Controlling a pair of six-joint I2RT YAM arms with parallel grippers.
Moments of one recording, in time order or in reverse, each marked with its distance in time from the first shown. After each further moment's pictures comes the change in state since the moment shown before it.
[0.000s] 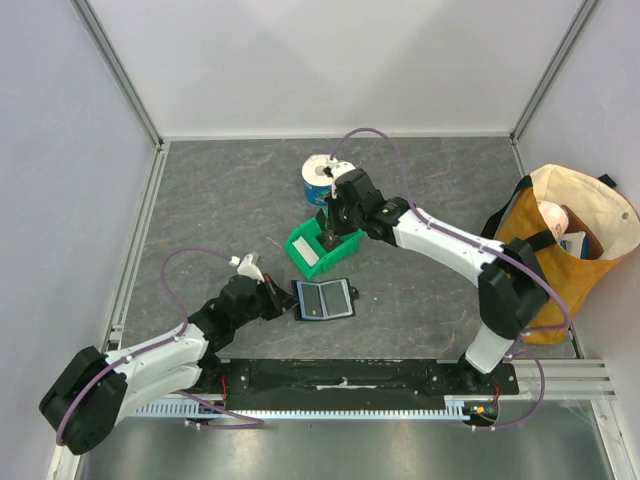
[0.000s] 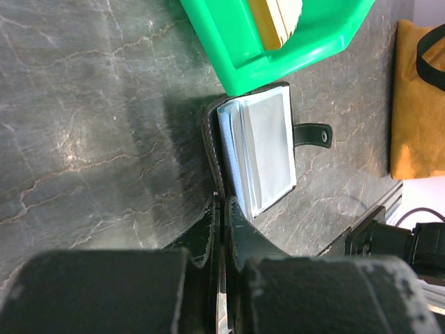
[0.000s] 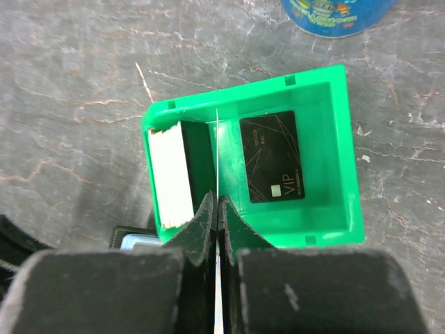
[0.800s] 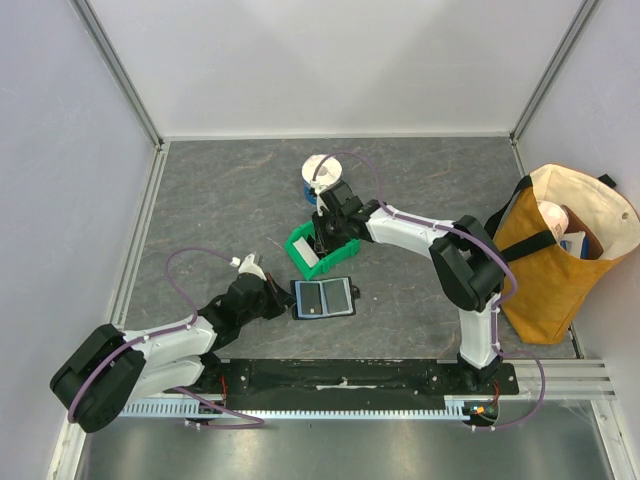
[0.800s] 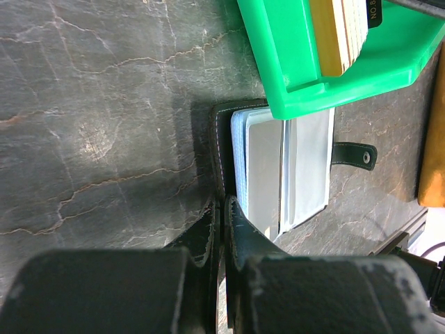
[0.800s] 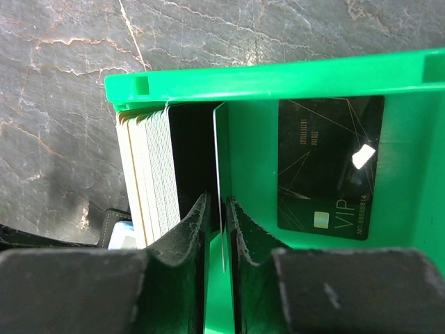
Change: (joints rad) left arm -0.003 0.145 0.011 0.054 -0.068 -0.027; right arm -0.016 0.225 0.043 0.005 -0.220 0.020
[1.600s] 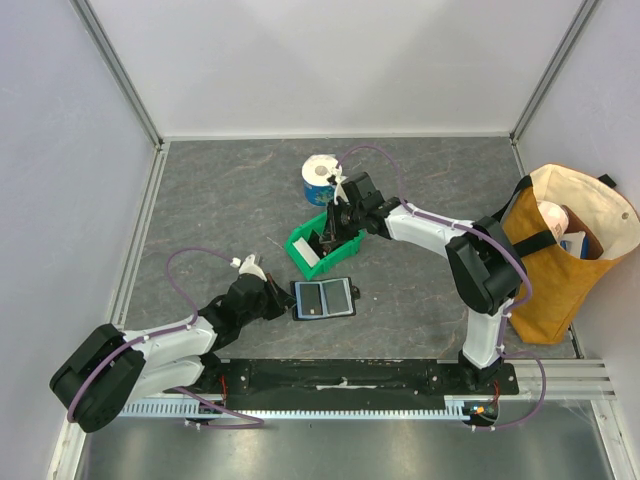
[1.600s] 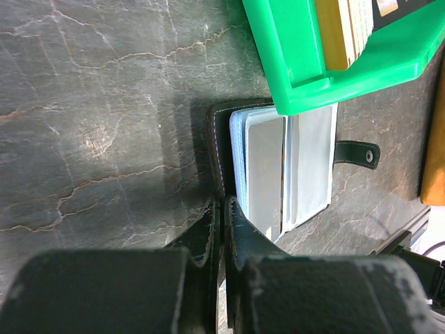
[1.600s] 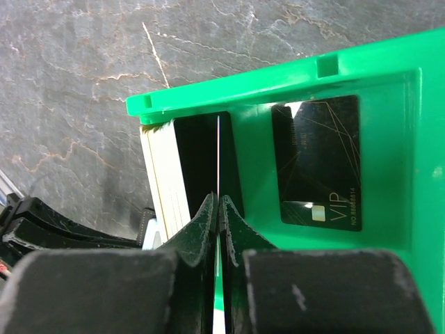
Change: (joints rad) left arm -0.009 0.000 0.000 -0.007 -0.004 -0.001; right arm -0.089 -0.076 -0.092 0.129 -0.137 0.119
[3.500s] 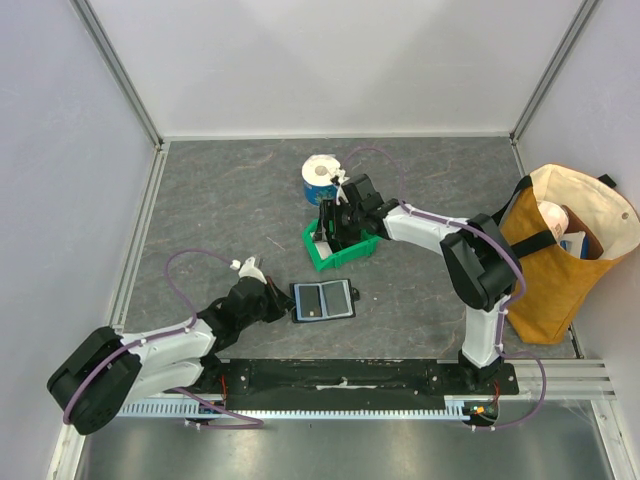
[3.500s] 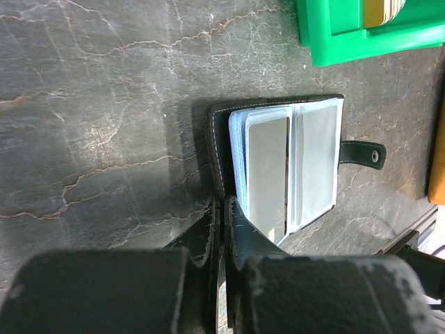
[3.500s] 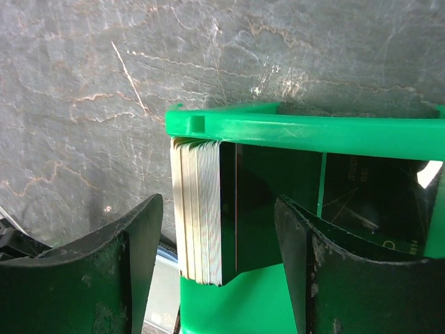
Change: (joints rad) left arm -0.030 -0.029 -0.017 -0.017 -0.036 -0.005; right arm -0.011 0.023 -0.007 0.030 0.055 0.033
